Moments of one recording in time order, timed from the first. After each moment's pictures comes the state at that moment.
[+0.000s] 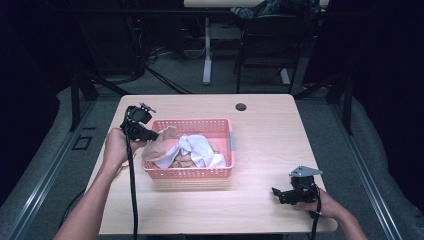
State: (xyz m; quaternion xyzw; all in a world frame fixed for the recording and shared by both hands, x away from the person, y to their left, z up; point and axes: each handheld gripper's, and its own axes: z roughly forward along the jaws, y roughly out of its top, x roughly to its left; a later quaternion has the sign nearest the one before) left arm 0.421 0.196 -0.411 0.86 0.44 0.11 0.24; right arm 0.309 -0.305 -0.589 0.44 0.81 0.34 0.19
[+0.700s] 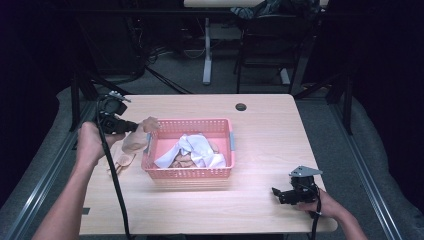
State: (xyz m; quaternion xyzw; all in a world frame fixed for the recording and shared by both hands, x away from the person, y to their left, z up) left arm 0.400 0.245 -0.367 0.83 0.47 0.16 0.26; right arm 0.309 -0.305 -0.589 0.44 0.81 0.34 0.19
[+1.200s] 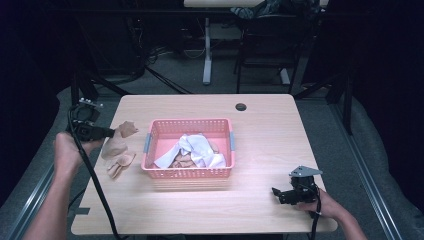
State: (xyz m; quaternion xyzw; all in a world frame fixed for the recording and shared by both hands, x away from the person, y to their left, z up) left arm 0.393 0.311 -0.396 0.79 0.54 0.15 0.25; right arm 0.309 -0.305 -0.590 0.44 0.81 0.34 0.19
